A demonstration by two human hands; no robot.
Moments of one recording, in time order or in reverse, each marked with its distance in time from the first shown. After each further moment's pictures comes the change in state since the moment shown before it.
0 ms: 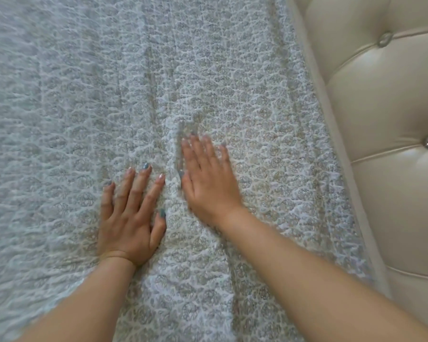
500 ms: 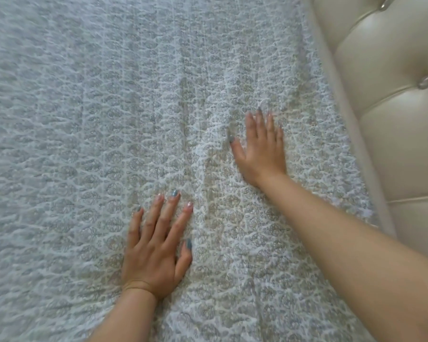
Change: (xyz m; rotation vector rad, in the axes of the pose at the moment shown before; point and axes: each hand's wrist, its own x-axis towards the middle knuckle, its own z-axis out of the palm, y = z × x) left_hand -0.005 -0.006 0.000 -0.052 -0.030 0.019; right_hand 0.098 0.062 -0.025 -0.061 0.126 0.232
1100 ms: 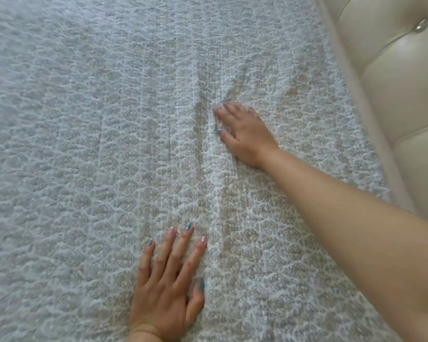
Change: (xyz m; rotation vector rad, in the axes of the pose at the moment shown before) left_hand 0.002 -0.007 0.002 -0.018 0.004 -0.018; right_hand 0.101 -0.046 -0.023 0.142 -0.026 -0.442
